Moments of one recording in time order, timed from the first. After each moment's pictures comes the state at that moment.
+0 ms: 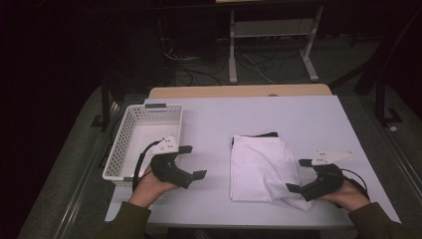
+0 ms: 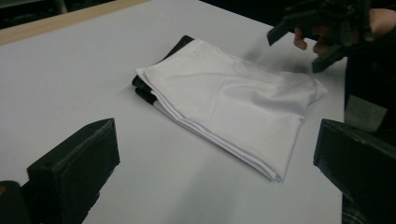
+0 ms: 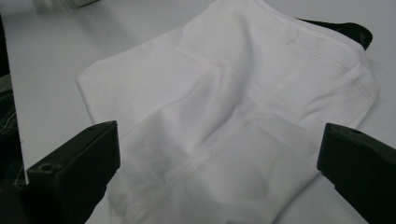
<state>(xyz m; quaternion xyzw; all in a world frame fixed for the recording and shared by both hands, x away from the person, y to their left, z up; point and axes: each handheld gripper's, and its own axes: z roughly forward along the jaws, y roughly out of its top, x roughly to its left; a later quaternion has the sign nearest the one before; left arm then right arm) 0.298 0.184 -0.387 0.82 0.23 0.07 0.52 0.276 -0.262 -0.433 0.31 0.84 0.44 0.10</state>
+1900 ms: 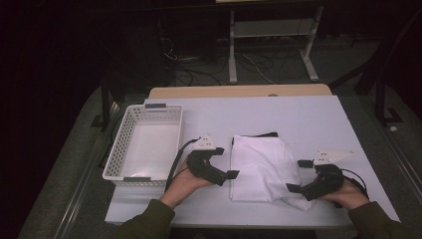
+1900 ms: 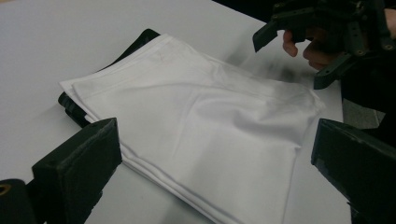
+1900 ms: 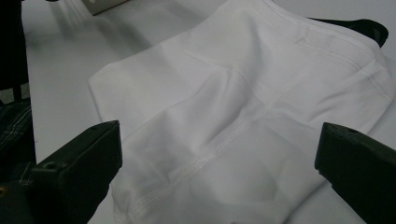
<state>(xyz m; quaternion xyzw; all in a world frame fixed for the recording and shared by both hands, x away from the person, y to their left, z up) 0.320 0.102 -0.412 0.83 0.23 0.02 0.51 0.278 -0.267 -0.440 0.30 0.83 0.46 0.08</state>
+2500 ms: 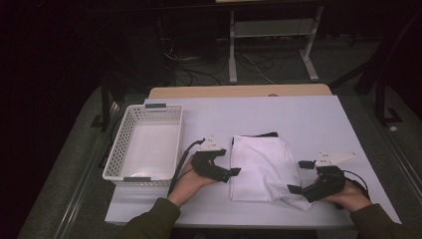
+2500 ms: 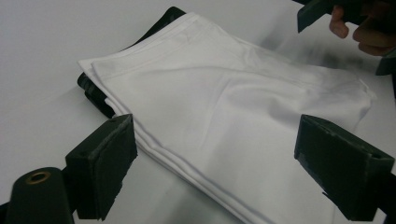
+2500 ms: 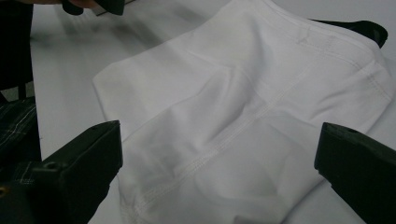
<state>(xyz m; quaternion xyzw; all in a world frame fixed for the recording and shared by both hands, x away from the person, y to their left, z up) 0.329 0.093 -0.431 0.84 0.25 0.06 0.48 0.273 -0.268 -0.440 0.30 0.83 0.46 0.08</state>
